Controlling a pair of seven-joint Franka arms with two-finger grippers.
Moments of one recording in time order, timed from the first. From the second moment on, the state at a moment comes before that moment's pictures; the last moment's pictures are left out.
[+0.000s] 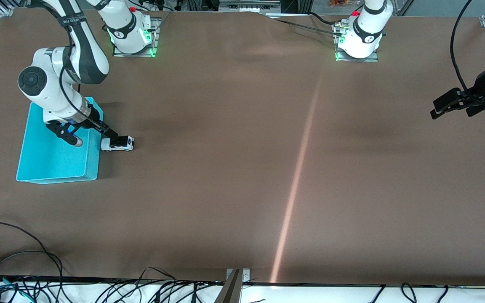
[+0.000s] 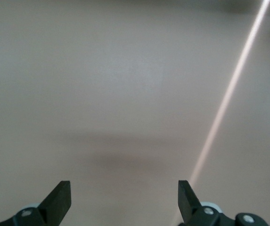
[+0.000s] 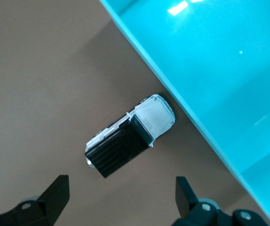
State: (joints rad) left arm -0.06 0.04 0.07 -1.56 -0.04 1.61 -0.11; right arm -0.06 0.10 0.12 -2.34 -0.01 2.43 0.72
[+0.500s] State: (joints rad) left arm -0.06 0.05 0.07 -1.56 -0.04 1.61 -0.11; right arm -0.03 0.18 0.12 -2.34 -0.01 2.59 1.17
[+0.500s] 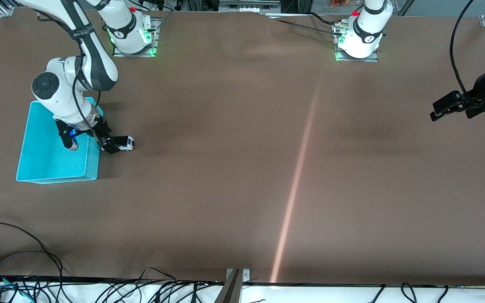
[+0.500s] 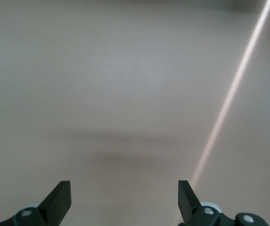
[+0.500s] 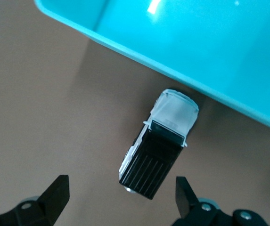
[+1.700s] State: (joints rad) left arm -0.05 0.05 0.08 -1.56 -0.04 1.61 -0.11; right arm -0.04 0.26 0.10 -2.44 -0.01 2.80 1.37
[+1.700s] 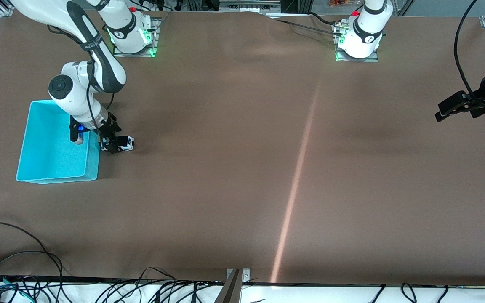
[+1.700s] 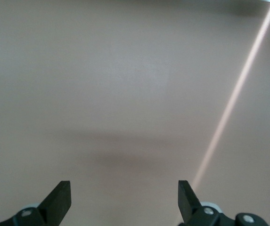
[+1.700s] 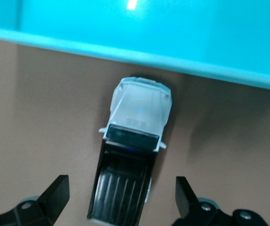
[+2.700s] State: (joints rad) left arm -0.05 0.05 0.08 -1.56 -0.04 1.61 -0.11; right arm -0.04 0.29 0.08 -2.44 -0.01 2.83 1.37
